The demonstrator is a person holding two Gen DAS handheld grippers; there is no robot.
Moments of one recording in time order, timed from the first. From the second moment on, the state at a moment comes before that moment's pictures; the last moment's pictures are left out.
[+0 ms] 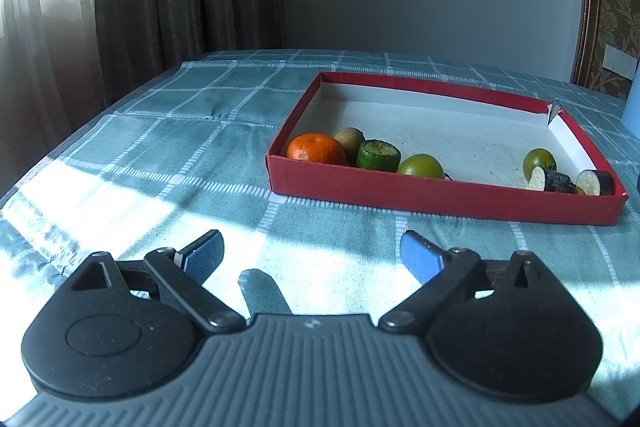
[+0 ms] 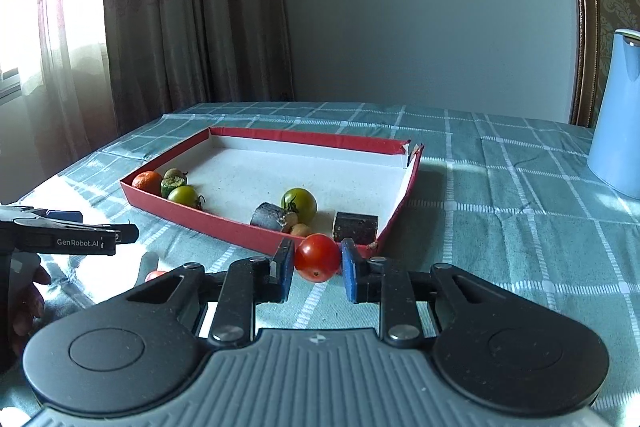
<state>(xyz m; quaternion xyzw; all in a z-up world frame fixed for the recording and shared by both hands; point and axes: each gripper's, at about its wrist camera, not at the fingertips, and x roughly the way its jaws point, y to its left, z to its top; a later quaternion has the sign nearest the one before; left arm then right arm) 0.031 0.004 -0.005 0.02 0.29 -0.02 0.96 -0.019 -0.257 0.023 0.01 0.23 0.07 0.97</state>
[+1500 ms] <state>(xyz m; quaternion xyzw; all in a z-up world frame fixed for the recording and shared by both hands) 0.029 0.004 -0.004 0.02 0.29 -0.03 0.96 -0.002 -0.288 0.007 0.07 0.24 0.05 0.97</state>
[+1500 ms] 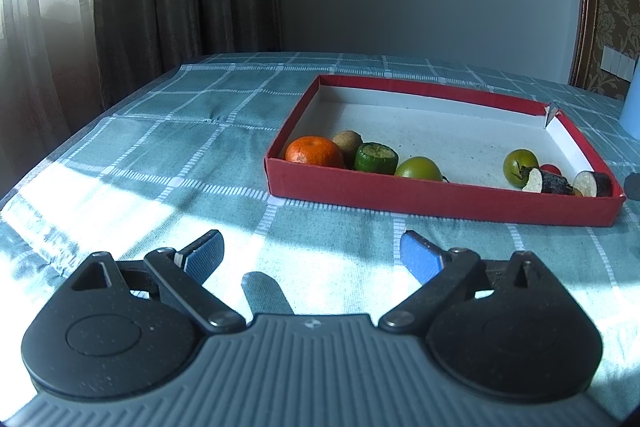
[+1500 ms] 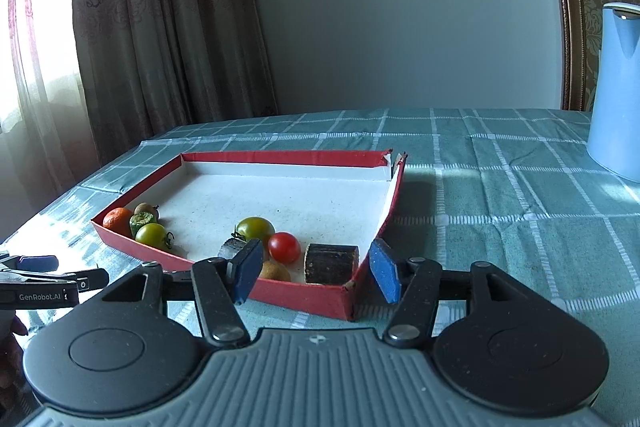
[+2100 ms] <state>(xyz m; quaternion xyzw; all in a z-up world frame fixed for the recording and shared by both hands) -0.017 -0.074 -0.004 0.13 0.26 -0.14 0.94 -0.036 -0.325 -0.018 0.15 0.25 0.06 0.95</state>
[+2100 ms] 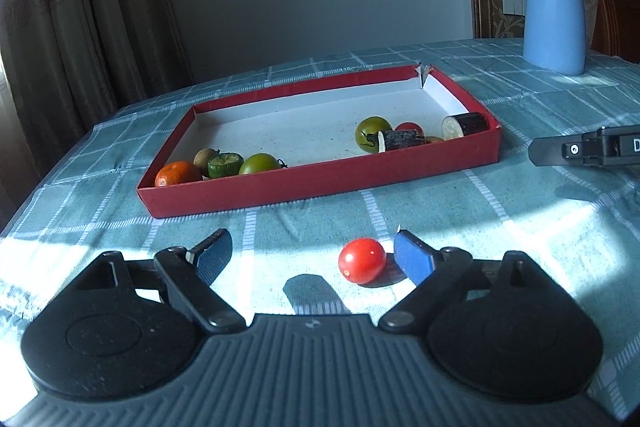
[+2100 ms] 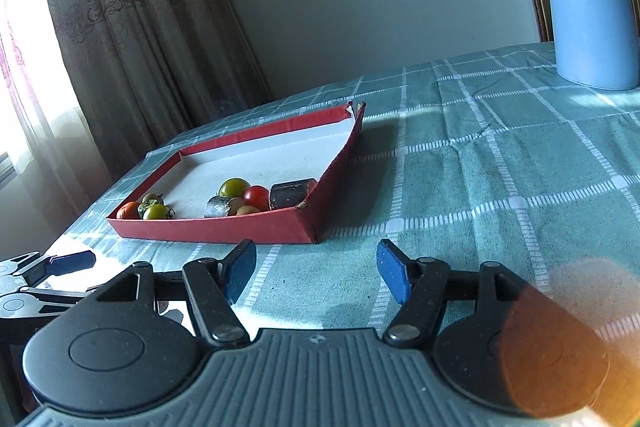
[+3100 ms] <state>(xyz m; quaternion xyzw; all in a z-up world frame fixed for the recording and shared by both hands) 0.027 -0.057 0.037 0.08 0.24 -0.09 0.96 -0.032 -0.273 -0.021 0.10 0.29 0.13 0.94</state>
